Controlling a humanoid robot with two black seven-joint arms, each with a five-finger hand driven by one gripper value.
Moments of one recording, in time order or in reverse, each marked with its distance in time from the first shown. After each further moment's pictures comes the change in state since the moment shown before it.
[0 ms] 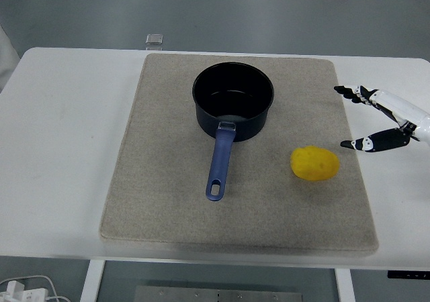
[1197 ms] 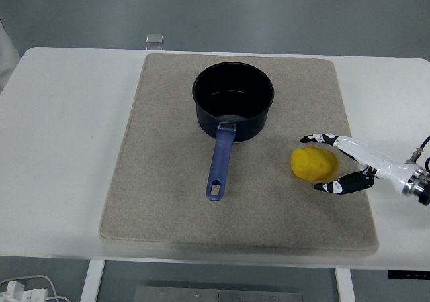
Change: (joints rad) left arm 0.000 0.000 0.000 0.000 0.000 0.000 0.000; right arm -0.119 0.154 -0.053 -0.056 -0.148 -0.138 -0.005
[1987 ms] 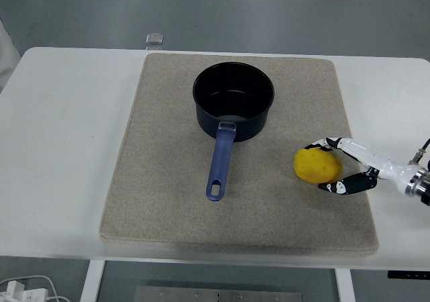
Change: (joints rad) left arm 0.000 0.000 0.000 0.000 0.000 0.000 0.000; right arm 0.008 0.002 -0.019 -0.024 0.019 0.006 -0.009
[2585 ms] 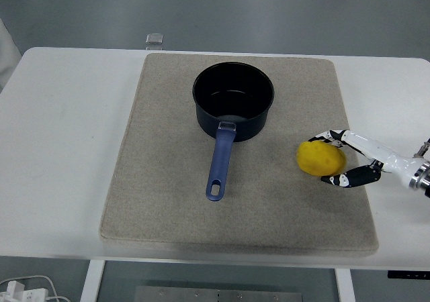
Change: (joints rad) left arm 0.000 0.000 0.000 0.000 0.000 0.000 0.000; right arm 0.020 -0.013 0.009 0.002 0.003 0.000 0.001
